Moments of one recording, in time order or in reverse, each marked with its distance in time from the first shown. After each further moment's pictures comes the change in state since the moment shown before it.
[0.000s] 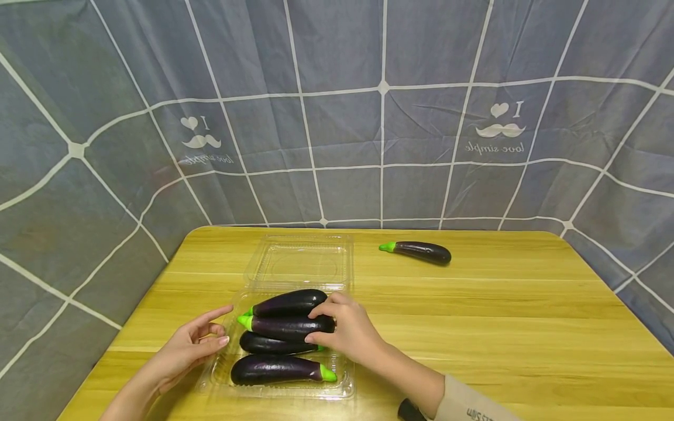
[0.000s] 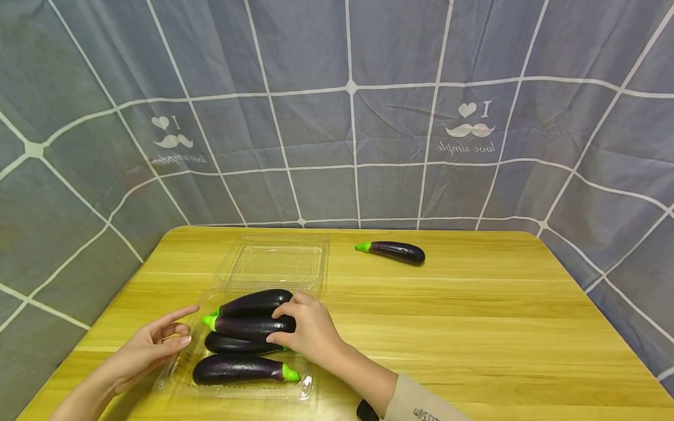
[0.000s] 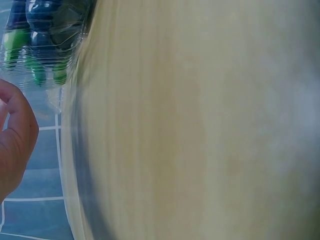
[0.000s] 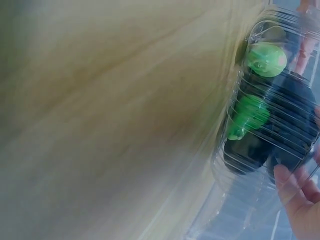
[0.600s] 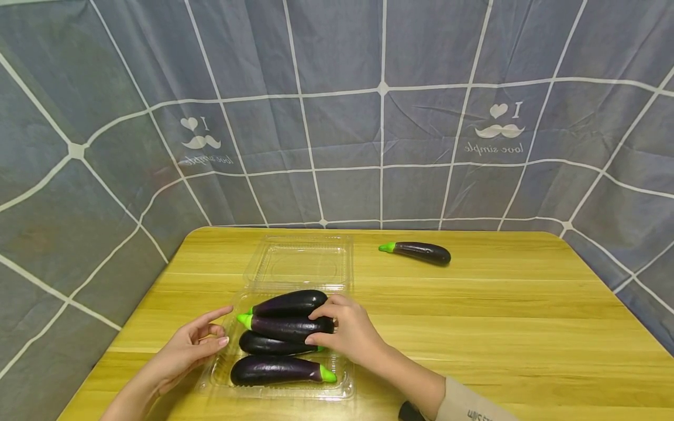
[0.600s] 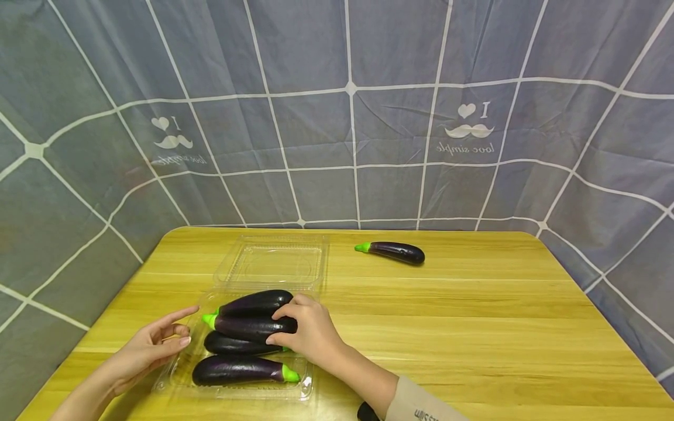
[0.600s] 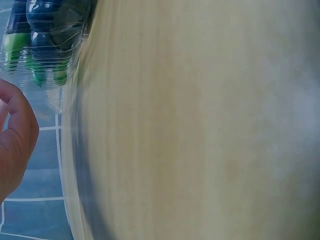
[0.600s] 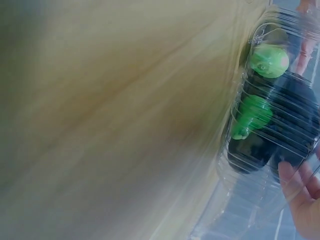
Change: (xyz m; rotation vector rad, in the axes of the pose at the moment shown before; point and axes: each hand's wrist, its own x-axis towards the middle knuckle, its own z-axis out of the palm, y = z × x) left_hand 0.000 0.000 0.000 -0.002 -0.003 0.000; right_hand -0.002 0.000 0.000 0.050 -0.004 0.028
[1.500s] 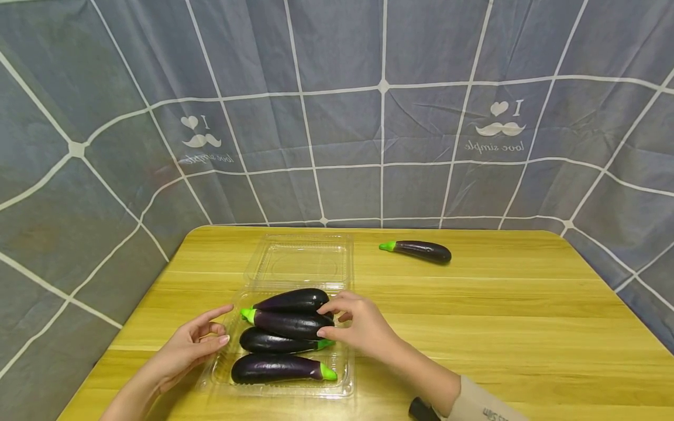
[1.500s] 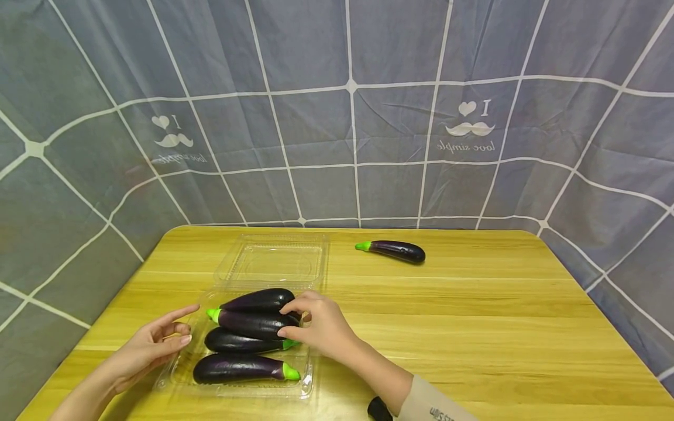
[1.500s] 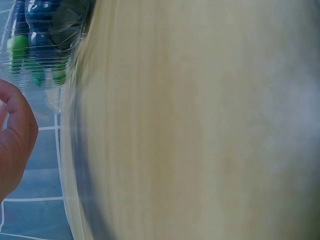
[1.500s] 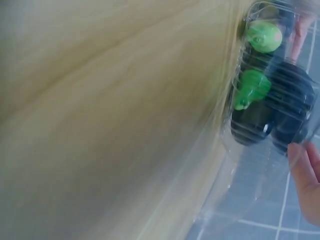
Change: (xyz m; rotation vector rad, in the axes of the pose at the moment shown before) left_hand 0.000 0.001 0.001 0.021 0.016 -0.010; right_hand -0.005 0.009 -0.018 0.222 -0.073 0.074
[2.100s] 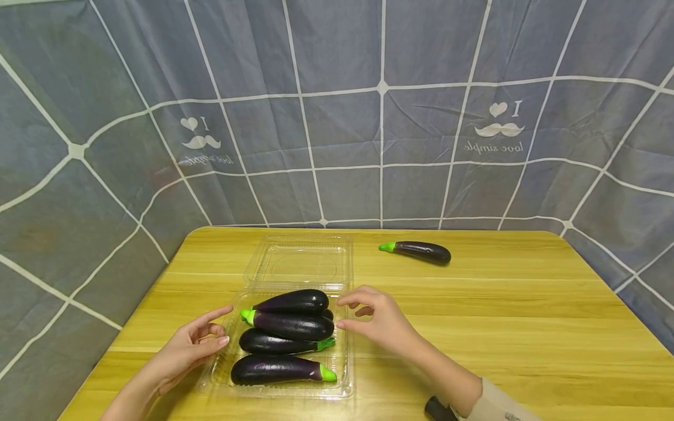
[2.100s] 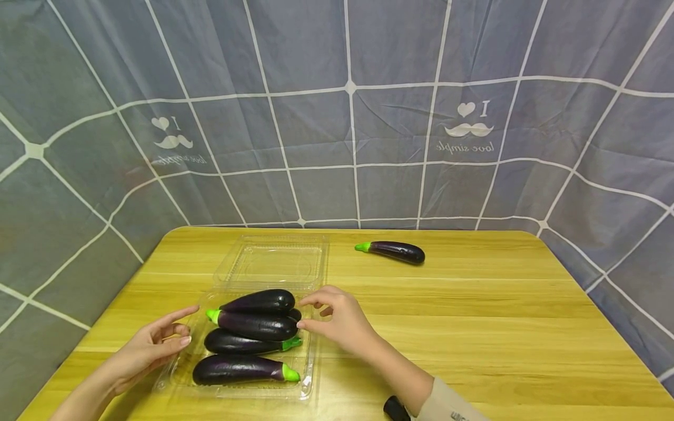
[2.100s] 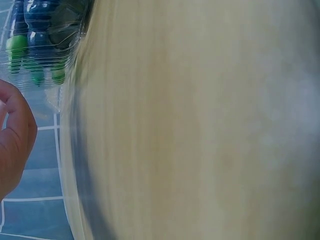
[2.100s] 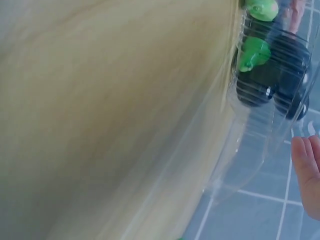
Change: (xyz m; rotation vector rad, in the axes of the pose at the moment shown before) left_hand 0.000 -0.001 0.000 -0.041 -0.019 0.028; right_hand -0.009 0.008 -0.026 0.068 0.047 0.034
